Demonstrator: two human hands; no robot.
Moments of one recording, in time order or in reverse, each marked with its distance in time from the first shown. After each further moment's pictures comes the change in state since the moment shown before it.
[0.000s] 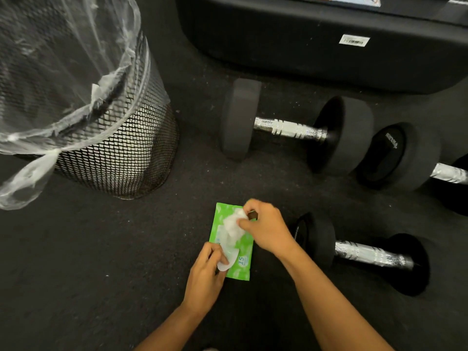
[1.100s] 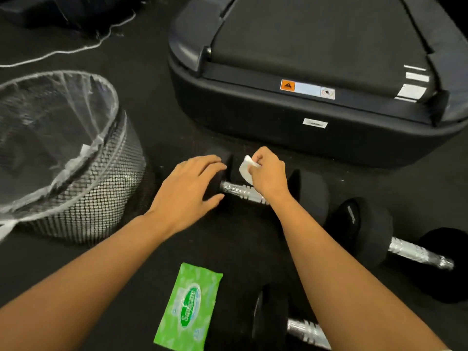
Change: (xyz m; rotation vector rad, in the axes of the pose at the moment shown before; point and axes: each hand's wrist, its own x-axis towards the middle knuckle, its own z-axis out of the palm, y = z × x) left_hand 0.238 0.144 -0.109 0.627 0.047 0.313; right_hand 0.128 -0.074 -0.157 0.006 0.394 -0.182
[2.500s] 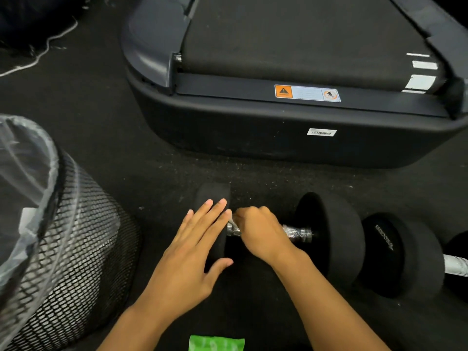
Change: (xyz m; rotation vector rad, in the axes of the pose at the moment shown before) left_hand 0.004 -0.040 0.053 -0.300 -0.145 0.133; right_hand 0.003 0.017 0.047 -0.426 -0.284 -0.071
